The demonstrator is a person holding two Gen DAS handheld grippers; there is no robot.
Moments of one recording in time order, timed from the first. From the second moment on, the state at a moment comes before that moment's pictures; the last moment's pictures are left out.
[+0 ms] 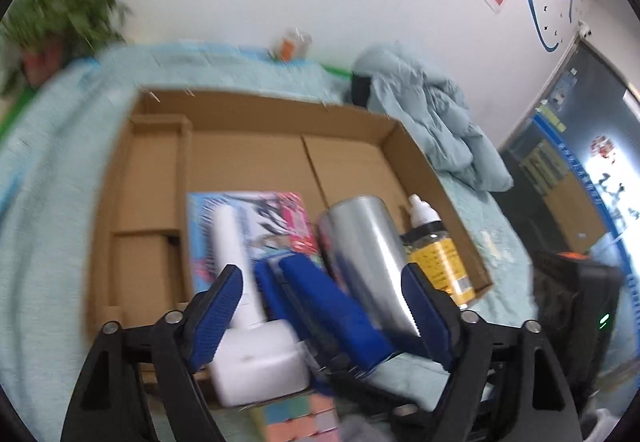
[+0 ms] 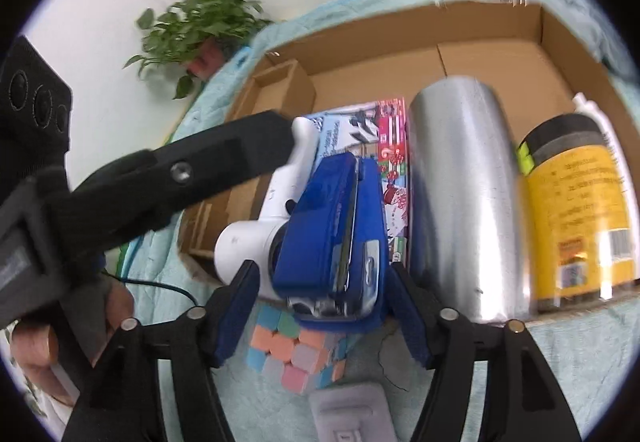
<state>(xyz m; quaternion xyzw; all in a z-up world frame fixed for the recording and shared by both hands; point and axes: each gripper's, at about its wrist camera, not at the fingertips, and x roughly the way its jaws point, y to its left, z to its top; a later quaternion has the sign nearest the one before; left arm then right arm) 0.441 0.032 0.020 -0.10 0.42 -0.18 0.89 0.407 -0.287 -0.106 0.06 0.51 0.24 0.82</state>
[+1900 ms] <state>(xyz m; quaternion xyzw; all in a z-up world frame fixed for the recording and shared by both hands) 0.246 0.036 -0.132 -0.29 0.52 -0.24 0.77 0.266 -0.323 -0.173 0.04 0.55 0.29 0.78</state>
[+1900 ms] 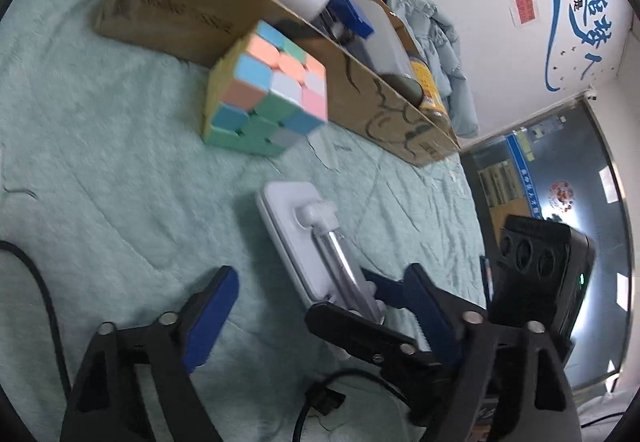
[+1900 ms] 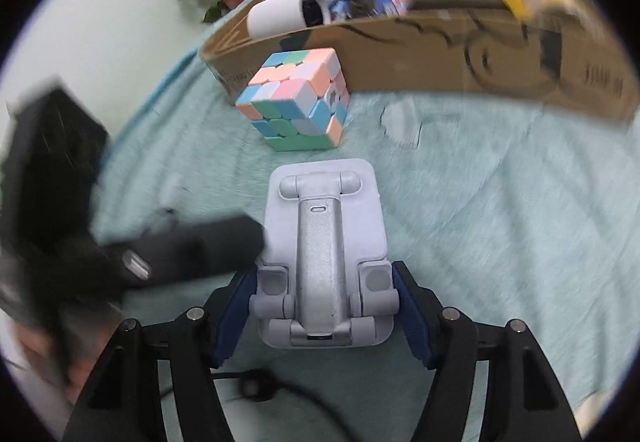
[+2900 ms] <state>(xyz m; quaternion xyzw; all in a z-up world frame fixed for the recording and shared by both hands) 0.287 0.051 -0.006 -0.27 0.40 -0.29 0.83 0.287 -0.297 -0.086 0.06 0.46 0.36 0.81</state>
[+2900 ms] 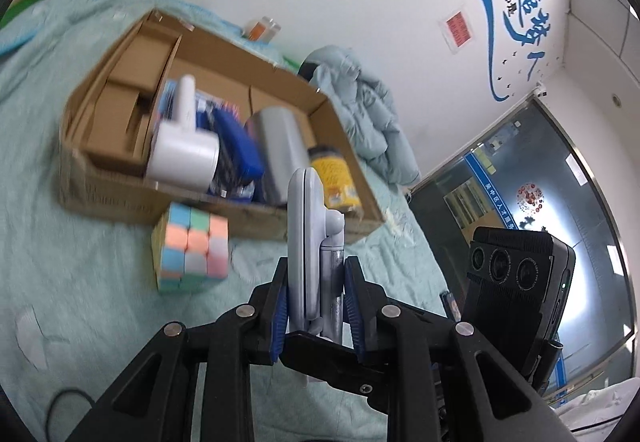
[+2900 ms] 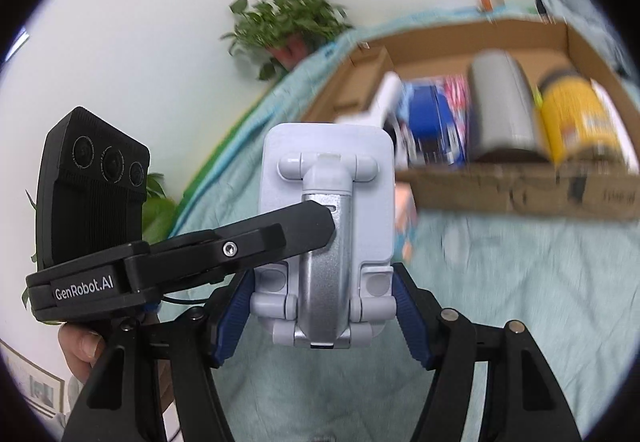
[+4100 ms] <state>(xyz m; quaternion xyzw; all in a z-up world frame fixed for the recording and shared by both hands) 0.446 0.169 0.094 -0.25 0.40 -0.25 0.85 0.440 -0.191 -0.033 0.06 0.48 0.38 0.79</state>
